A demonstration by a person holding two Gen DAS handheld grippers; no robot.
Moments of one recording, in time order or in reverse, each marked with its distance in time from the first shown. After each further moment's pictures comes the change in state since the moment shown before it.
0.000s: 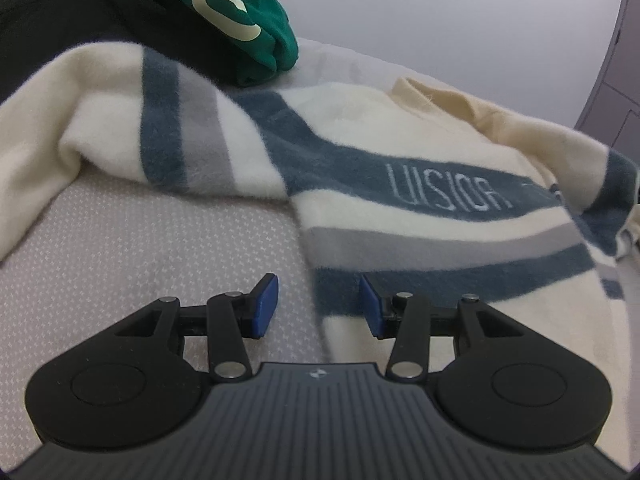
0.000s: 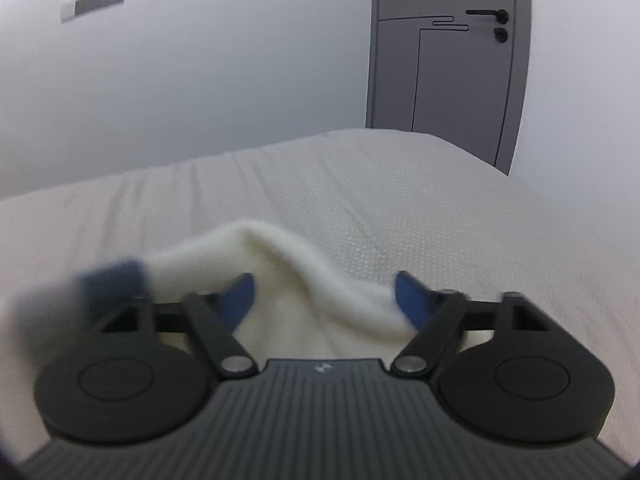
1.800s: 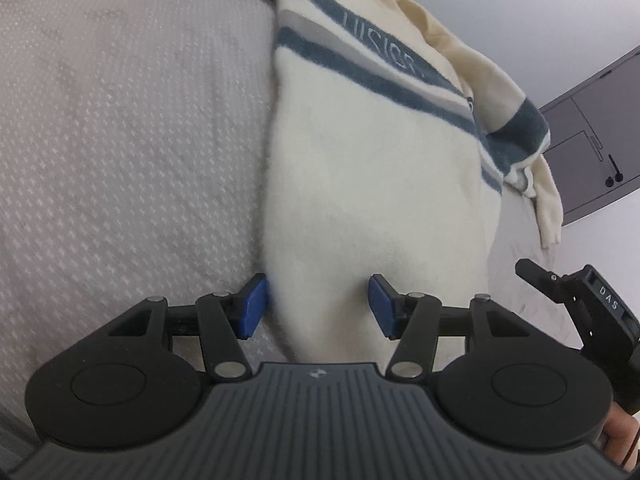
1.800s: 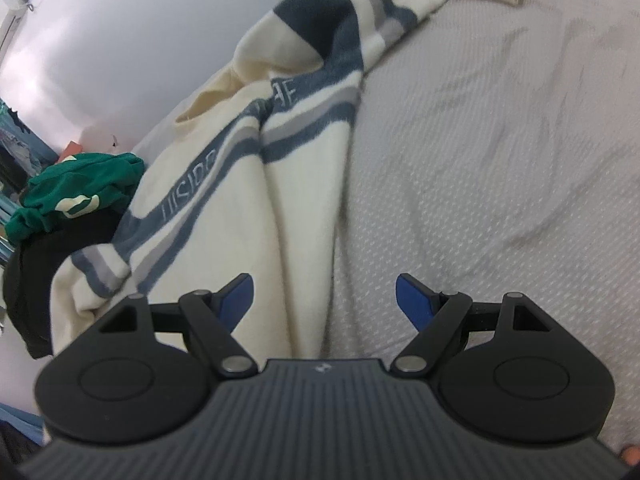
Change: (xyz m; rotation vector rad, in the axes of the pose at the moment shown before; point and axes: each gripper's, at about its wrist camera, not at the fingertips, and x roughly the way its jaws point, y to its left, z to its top) left arm -0.107 -0.008 -0.115 -0.316 0.331 -0.257; right arm -0.312 0.048 -0.201 0.316 0.438 0.471
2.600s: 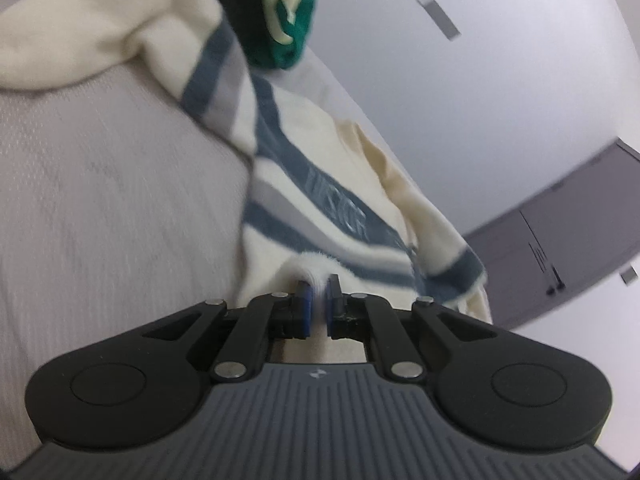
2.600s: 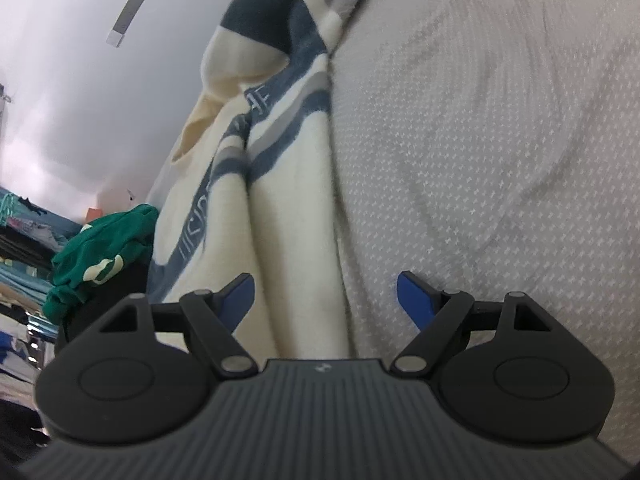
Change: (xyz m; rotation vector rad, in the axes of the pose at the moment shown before) left arm -0.060 0.013 0.075 -0.137 -0.313 -0.160; right arm 0.019 -0.028 0.001 0.294 0.014 0.107
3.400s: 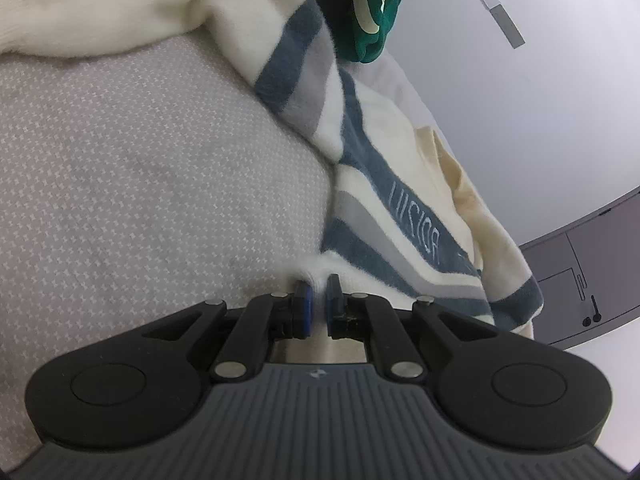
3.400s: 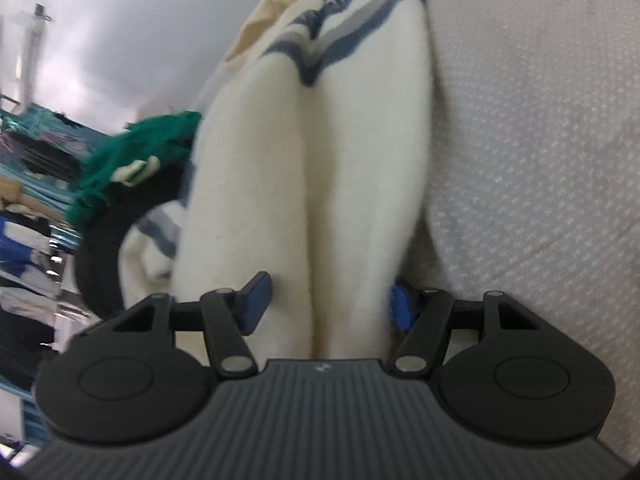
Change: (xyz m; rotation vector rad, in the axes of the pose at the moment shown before) left arm 0.039 0.053 0.022 -0.092 0.033 0.113; right arm 0.042 0.023 -0.039 -0.126 0.210 0.083
